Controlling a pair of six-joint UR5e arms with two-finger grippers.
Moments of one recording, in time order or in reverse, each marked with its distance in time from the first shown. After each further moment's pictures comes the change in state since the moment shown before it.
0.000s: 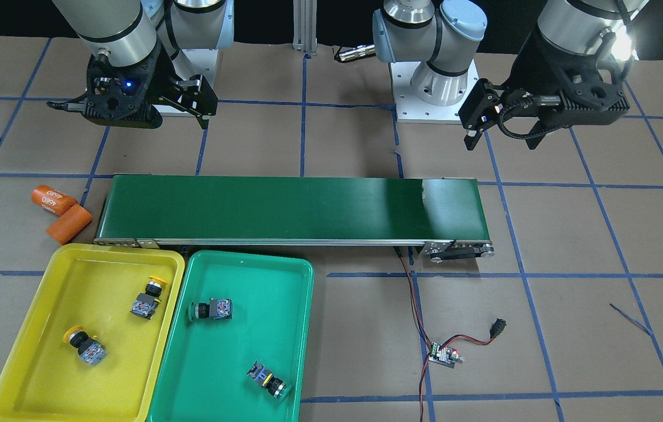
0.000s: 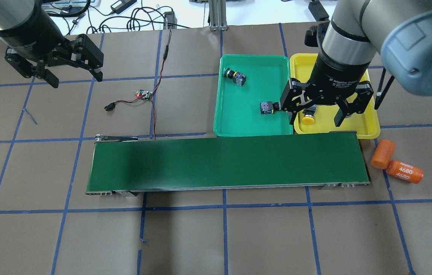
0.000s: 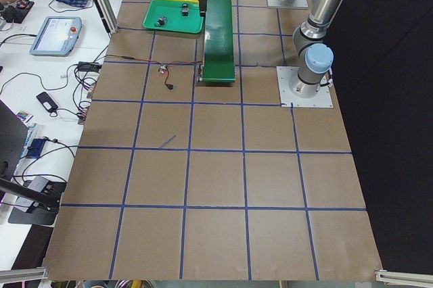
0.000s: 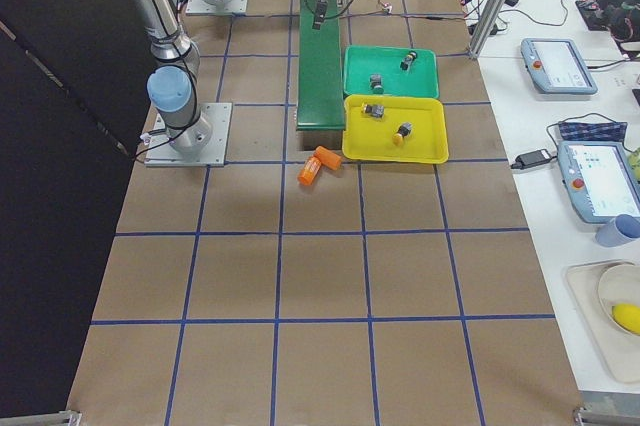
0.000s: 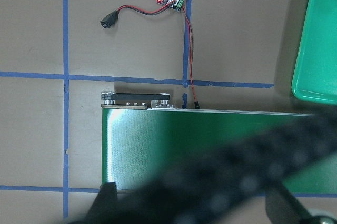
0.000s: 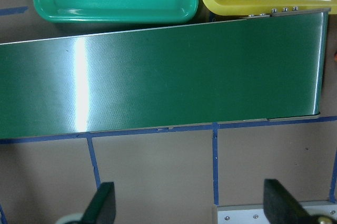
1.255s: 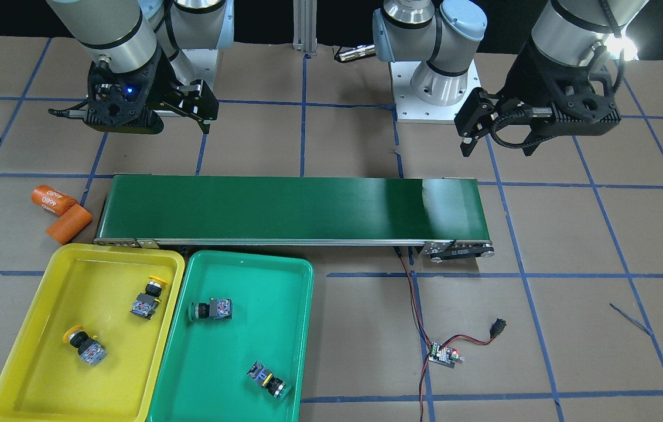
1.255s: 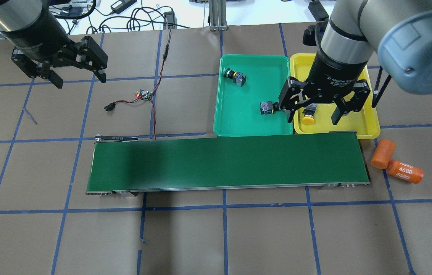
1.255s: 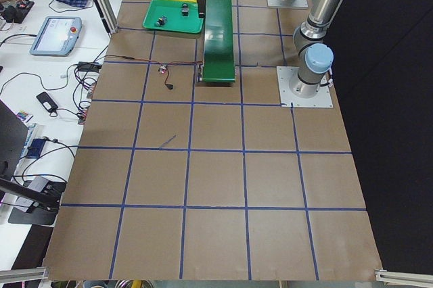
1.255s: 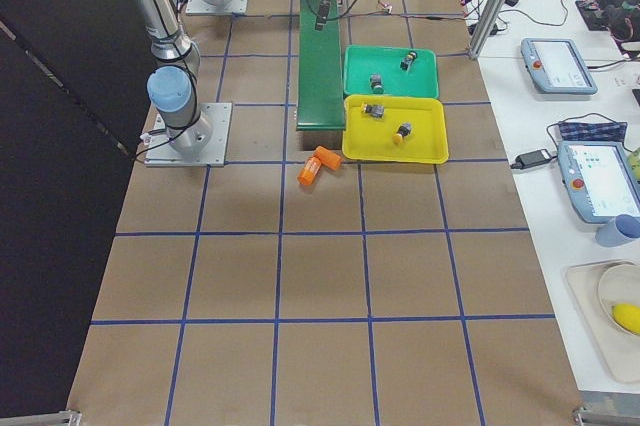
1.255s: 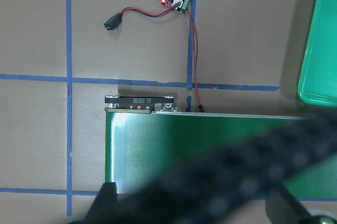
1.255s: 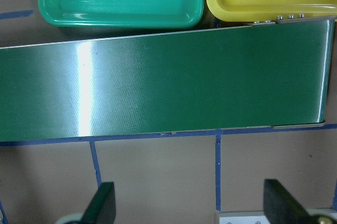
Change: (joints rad) left arm -0.006 -0.019 0.002 0.010 0.003 0.000; right arm -0.003 0.010 0.002 -0.021 0.008 -0.015
